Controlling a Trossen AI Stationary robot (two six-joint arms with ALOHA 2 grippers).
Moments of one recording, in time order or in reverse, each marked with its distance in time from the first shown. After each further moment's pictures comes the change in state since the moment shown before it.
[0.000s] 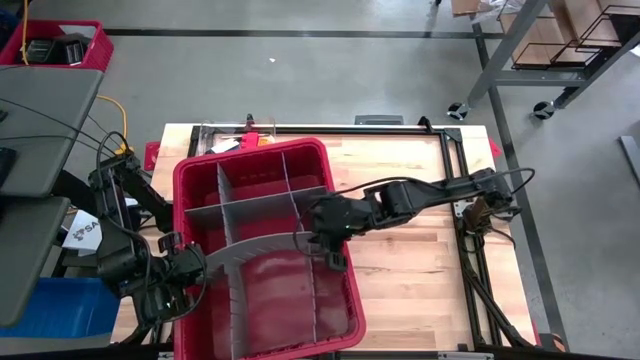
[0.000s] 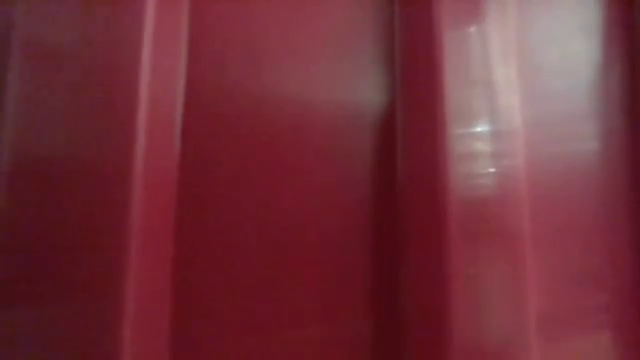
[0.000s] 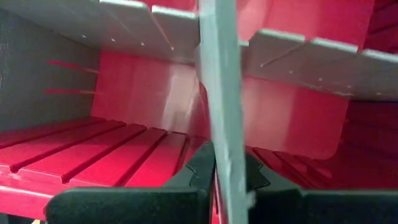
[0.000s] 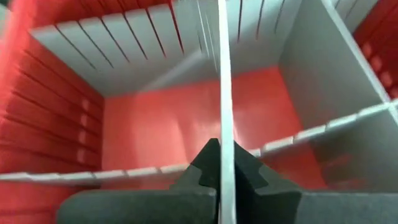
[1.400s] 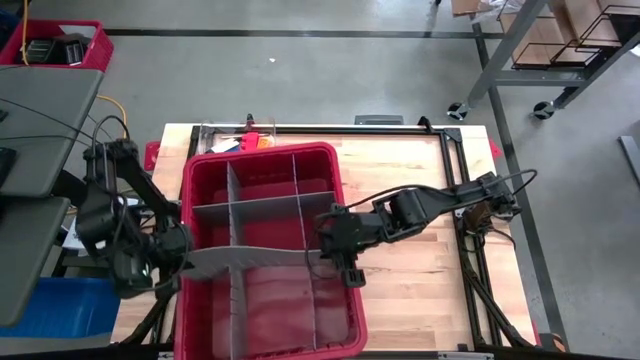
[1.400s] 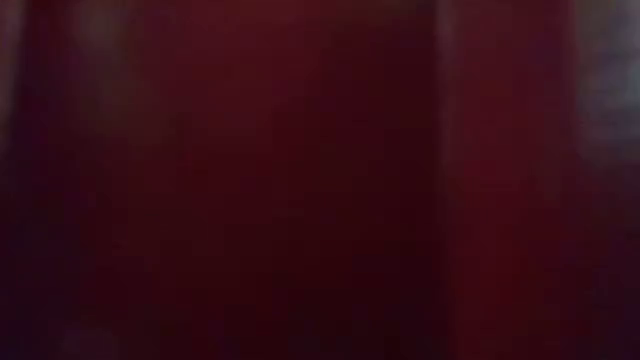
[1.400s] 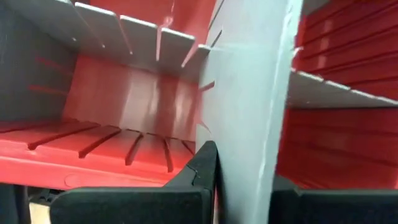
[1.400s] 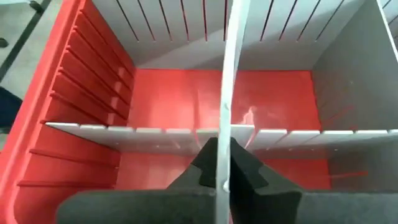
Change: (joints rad) left arm -0.003 -0.207 -0.001 0.031 -0.046 0.021; right arm 0.081 0.008 0.095 -0.173 -0.034 -0.062
